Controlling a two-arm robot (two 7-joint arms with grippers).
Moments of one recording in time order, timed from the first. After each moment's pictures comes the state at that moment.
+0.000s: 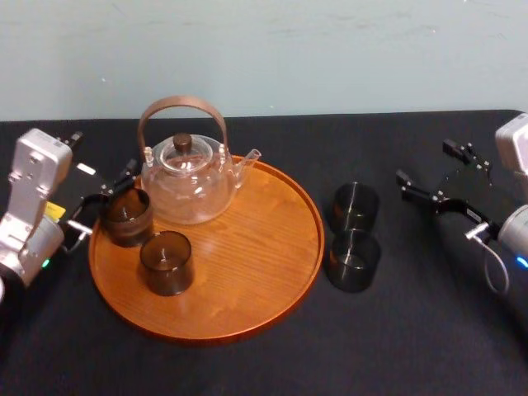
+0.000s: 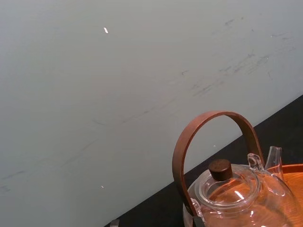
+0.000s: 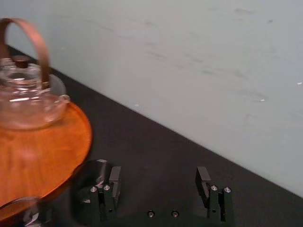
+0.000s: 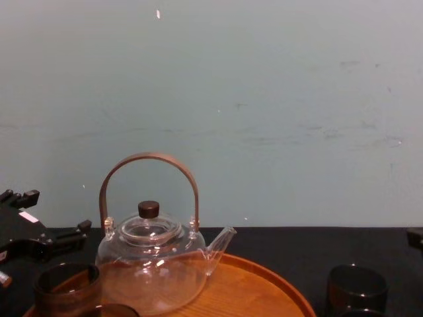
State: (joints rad) left arm -0.20 0.60 0.45 -1.41 -0.25 -0.12 0.03; right arm 0.11 0.67 -0.36 -1.57 0.37 0.00 0.16
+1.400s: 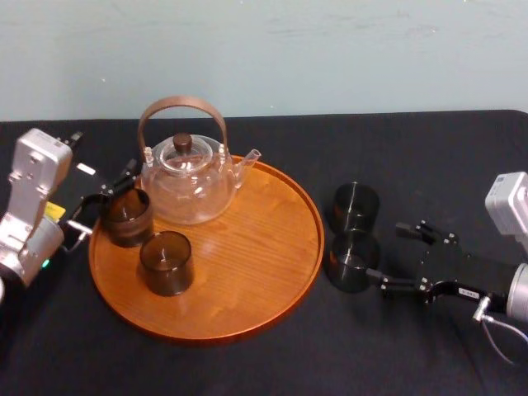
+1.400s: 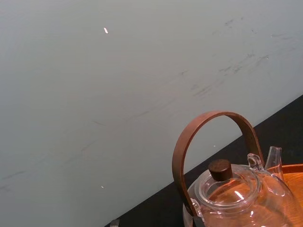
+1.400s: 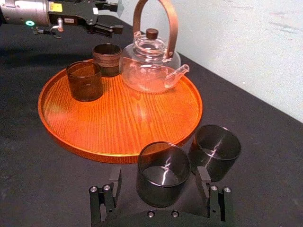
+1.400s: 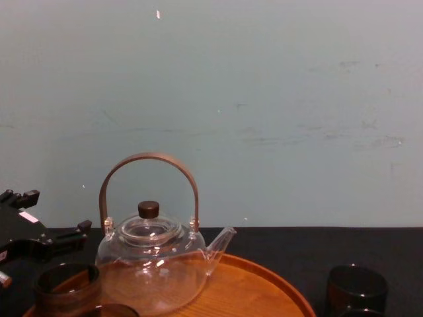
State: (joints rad) left arm -0.20 0.60 0.45 -1.41 -0.25 -0.12 0.03; right arm -0.05 0.79 -0.32 -1.73 0.44 0.09 0.54
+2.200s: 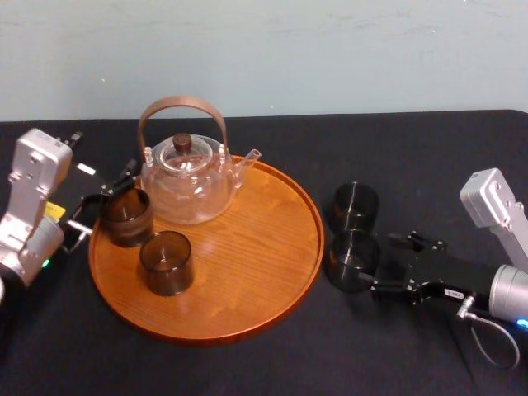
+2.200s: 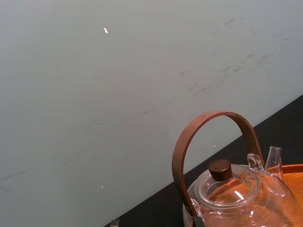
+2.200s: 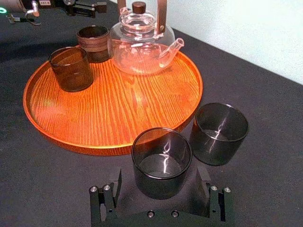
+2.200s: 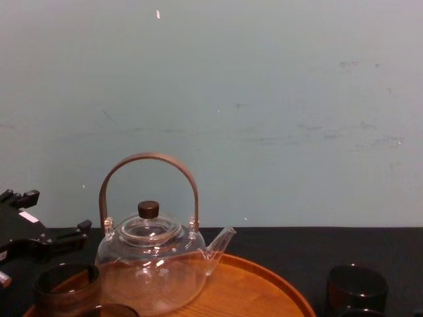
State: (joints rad) left arm -0.20 0.60 0.45 -1.41 -0.25 -0.12 0.03; right arm 0.01 0.74 -0.35 -1.69 0.45 0.22 0.52
